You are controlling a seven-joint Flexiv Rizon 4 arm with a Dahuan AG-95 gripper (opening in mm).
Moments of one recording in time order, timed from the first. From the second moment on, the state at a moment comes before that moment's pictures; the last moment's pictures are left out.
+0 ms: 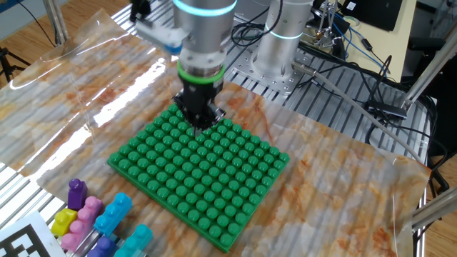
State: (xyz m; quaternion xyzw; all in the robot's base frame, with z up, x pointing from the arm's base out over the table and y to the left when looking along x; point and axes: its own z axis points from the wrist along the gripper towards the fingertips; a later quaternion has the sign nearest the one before) arm 0.532 -0.005 0.146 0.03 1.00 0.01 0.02
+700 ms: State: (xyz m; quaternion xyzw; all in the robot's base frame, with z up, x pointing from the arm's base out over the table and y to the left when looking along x) arm 0.575 -0.031 0.130 0.03 1.00 -0.01 0.03
